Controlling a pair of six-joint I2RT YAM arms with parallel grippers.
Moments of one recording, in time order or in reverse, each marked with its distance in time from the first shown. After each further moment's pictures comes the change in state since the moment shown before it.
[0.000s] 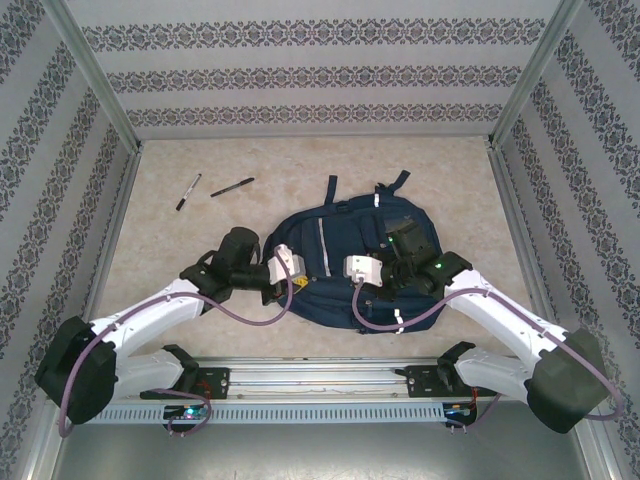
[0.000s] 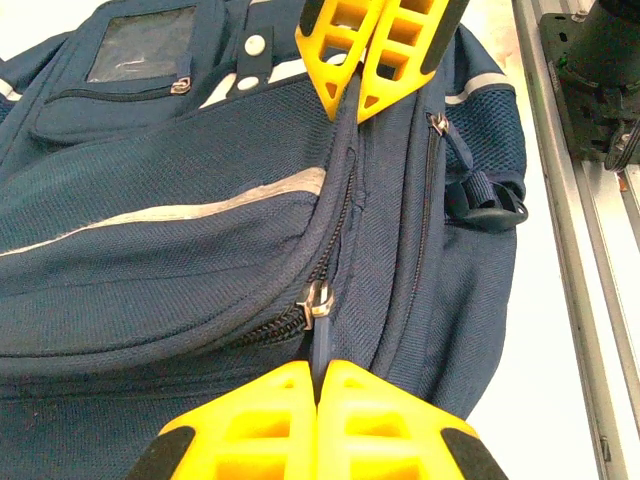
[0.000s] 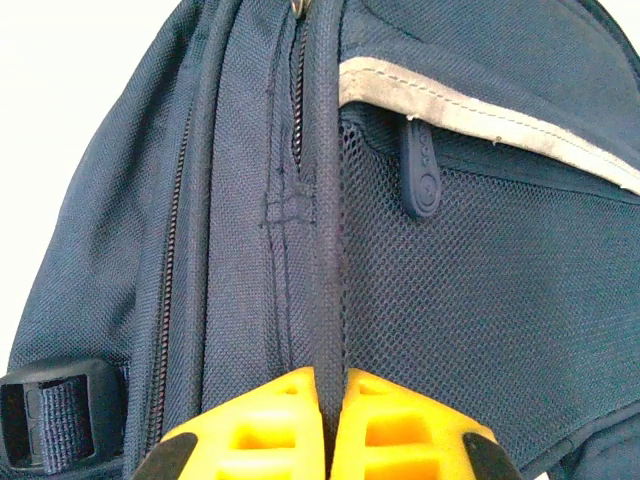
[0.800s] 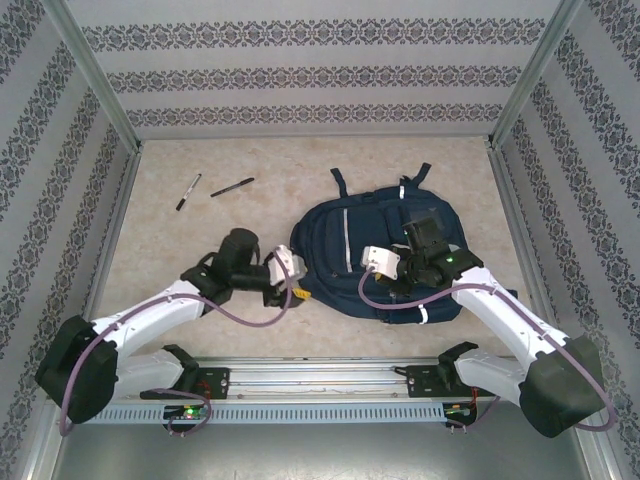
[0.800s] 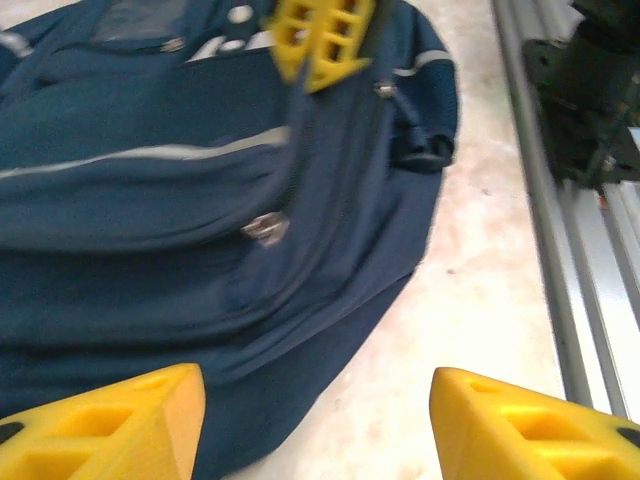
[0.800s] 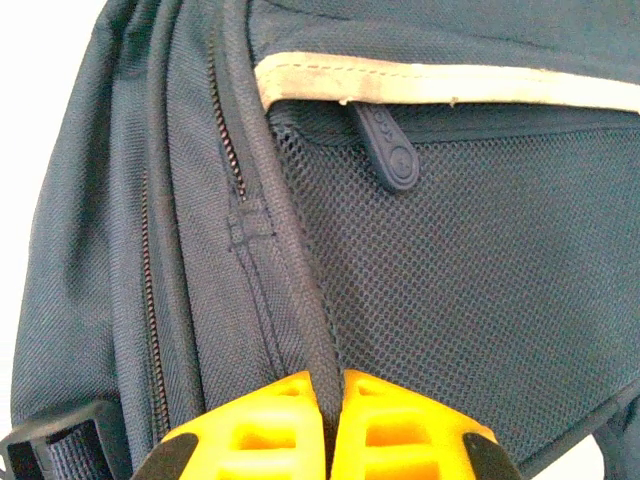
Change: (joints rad) left arm -0.036 0.015 -0.025 0.091 0.027 -0.028; right arm -0.131 -0.014 0.002 -0.085 0.079 0.013
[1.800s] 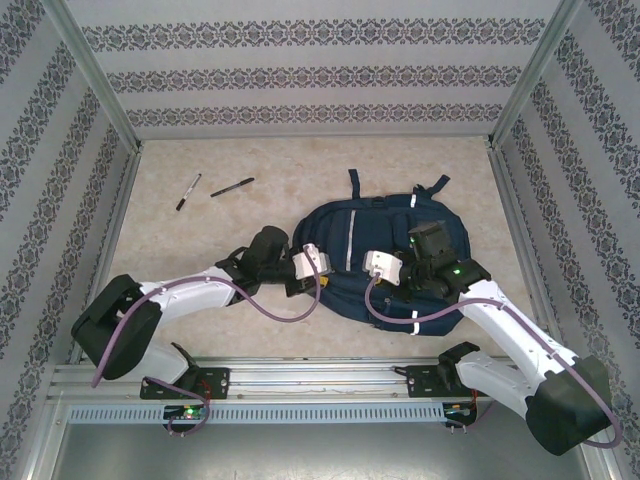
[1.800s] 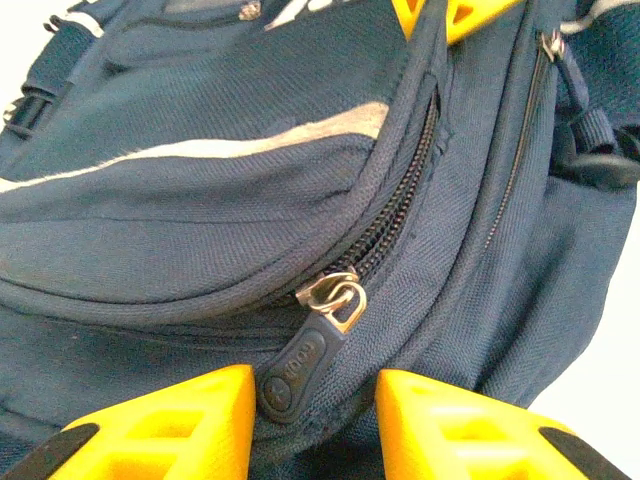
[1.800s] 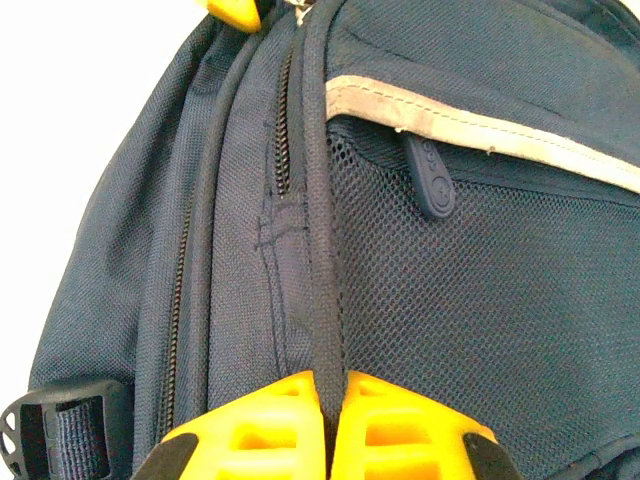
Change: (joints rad) left arm -0.083 0.277 0.088 0.188 -0.193 0.054; right arm 0.003 -0.097 -0.064 0.040 -0.076 0.024
